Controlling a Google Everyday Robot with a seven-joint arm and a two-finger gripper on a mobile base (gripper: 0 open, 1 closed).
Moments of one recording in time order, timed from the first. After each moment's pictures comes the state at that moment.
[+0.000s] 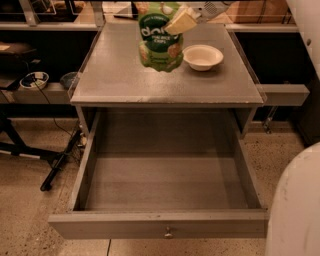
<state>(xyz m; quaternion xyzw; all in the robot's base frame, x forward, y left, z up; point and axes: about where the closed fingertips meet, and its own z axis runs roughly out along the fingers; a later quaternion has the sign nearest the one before) 0.726 -0.042 1.035 -0.63 0.62 0.05 0.47</state>
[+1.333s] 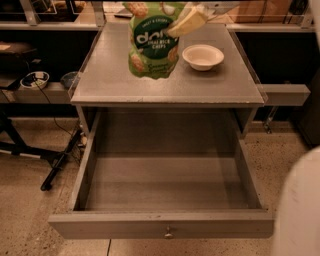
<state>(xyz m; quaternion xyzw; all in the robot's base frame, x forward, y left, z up) 0.653 -0.034 1.060 -0.73 0.48 0.13 0.47</state>
